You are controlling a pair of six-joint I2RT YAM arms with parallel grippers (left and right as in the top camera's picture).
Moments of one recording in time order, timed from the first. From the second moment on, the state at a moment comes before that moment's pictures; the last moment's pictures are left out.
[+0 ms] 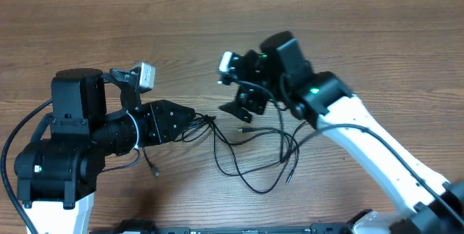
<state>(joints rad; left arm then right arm) -0.06 1.05 1.40 -1.23 0.73 -0.42 0.60 1.56 1.34 -0.58 -0.40 -0.55</state>
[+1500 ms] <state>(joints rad) -0.06 1.05 1.40 -1.15 0.70 -0.44 0.81 2.04 1.34 -0.18 -0.39 -0.81</state>
